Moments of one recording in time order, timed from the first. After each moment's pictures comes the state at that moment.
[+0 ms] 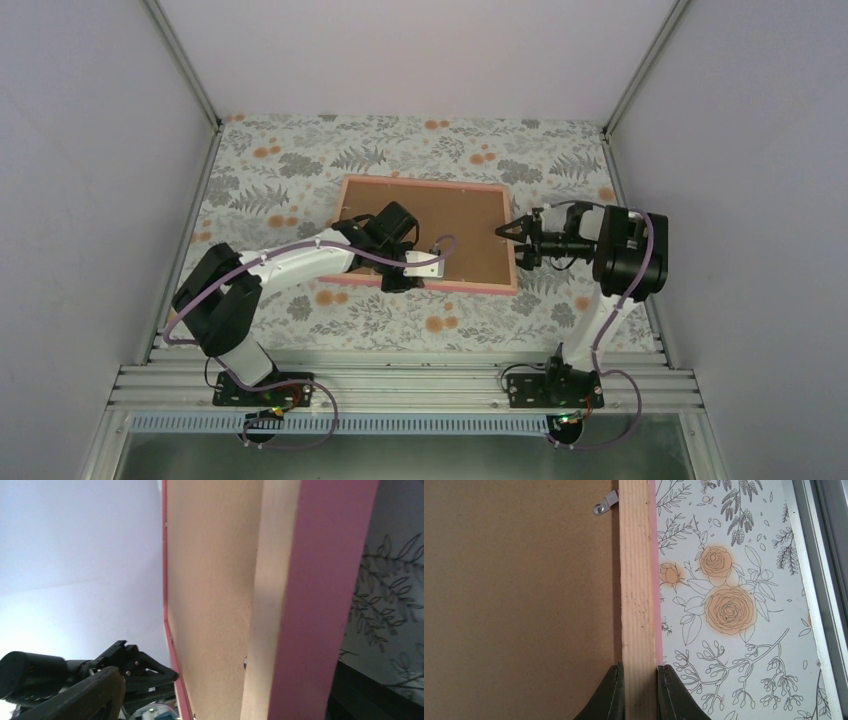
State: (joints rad) left arm -0.82 1.63 1.08 -0.53 0.37 0.74; right arm -0.21 1.94 1.00 -0.68 -1.24 -0.01
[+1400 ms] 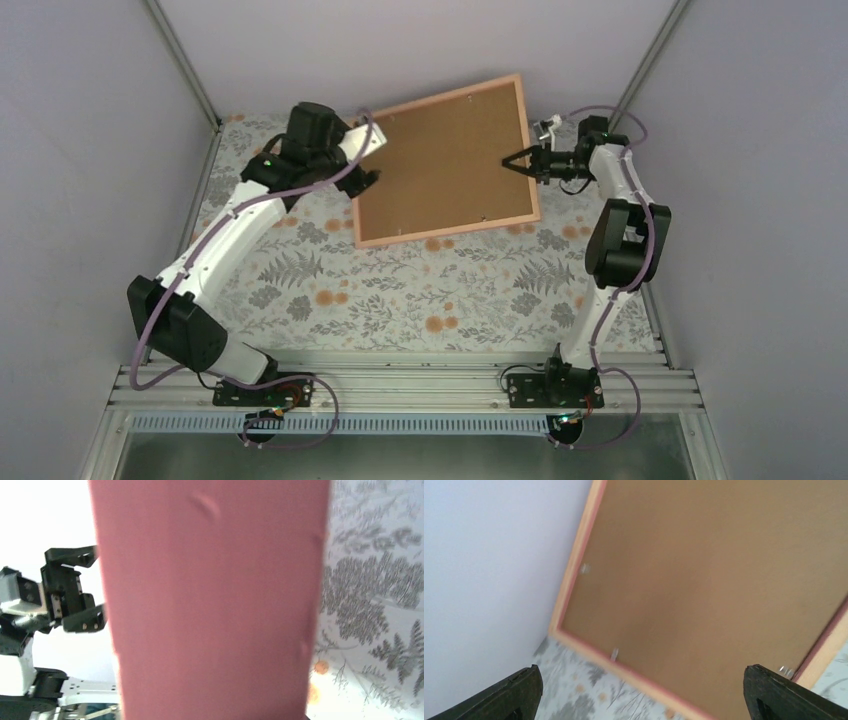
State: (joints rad) left arm -0.47 1.48 1.48 -0.61 0.12 0.61; right arm -0.14 2.03 1.71 -1.04 -1.32 -0.18
